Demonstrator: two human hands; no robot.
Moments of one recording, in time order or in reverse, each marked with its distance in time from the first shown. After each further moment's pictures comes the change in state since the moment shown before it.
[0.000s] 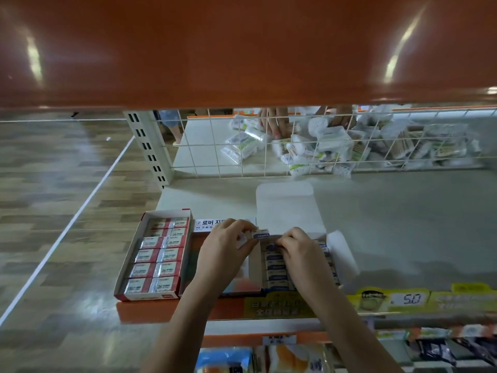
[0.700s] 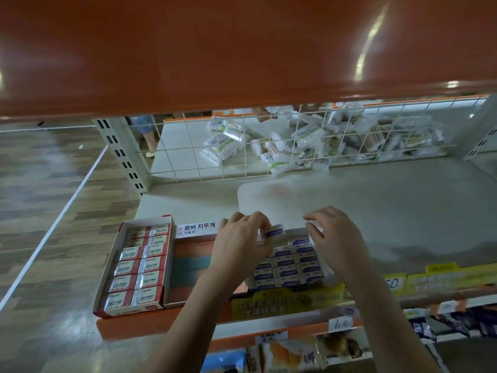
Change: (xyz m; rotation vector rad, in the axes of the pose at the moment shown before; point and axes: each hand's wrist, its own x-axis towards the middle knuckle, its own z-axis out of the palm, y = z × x) left_hand 0.017 0.044 0.016 0.153 -0.088 0.201; right_hand -0.003 0.042 -0.063 -0.108 0.146 0.171
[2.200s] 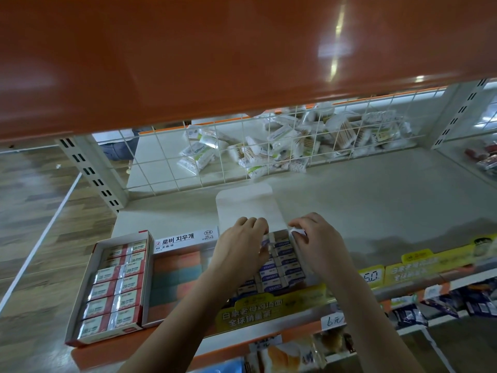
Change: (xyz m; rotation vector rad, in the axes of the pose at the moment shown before) left_hand 0.021 0.018 0.023 0.122 -0.139 0.186; right_hand -0.008 0.015 0.007 0.063 -0.023 0.106
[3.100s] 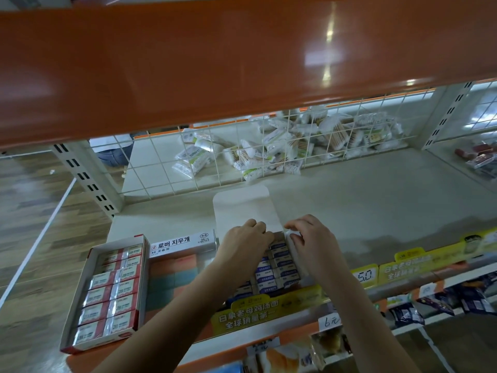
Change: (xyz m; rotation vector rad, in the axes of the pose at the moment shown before) left_hand 0.011 0.007 -0.003 0.241 -0.136 0.180; right_hand -0.003 0.001 0.000 0.010 0.010 -0.014
